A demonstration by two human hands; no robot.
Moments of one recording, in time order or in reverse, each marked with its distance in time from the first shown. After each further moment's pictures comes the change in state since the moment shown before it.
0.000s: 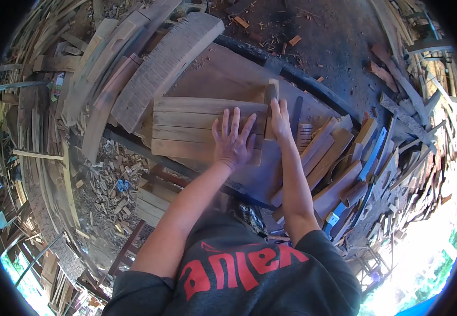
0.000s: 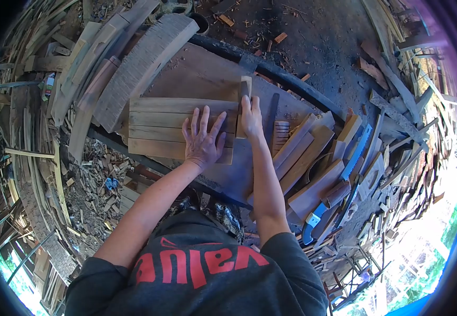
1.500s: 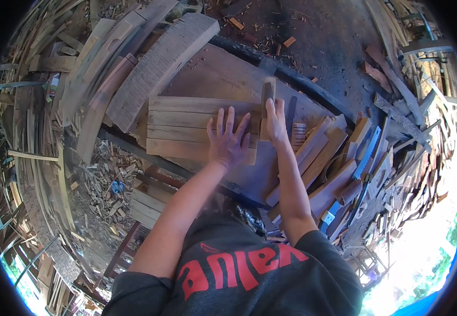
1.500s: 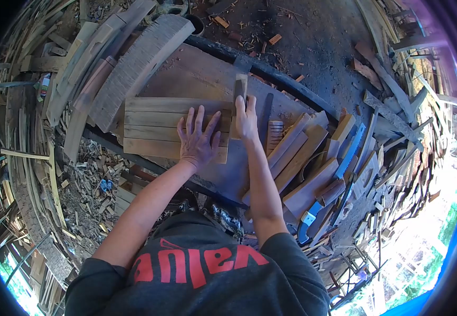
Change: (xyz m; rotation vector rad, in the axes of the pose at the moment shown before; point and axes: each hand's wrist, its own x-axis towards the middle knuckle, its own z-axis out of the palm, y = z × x) left_hand 0.000 0.001 0.000 0.022 0.032 0.011; right_hand -0.029 -0.009 -0.007 -0.024 0.008 -0.040
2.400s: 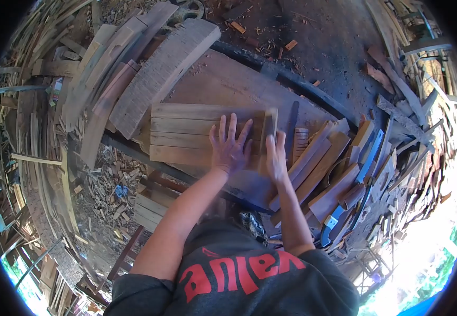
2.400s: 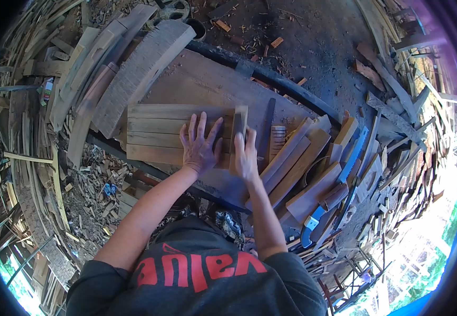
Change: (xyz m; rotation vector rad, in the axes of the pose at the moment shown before) left_hand 0.000 -0.002 0.006 -0.021 0.005 0.000; right_hand -0.055 0.028 0.007 0.017 0.090 -0.211
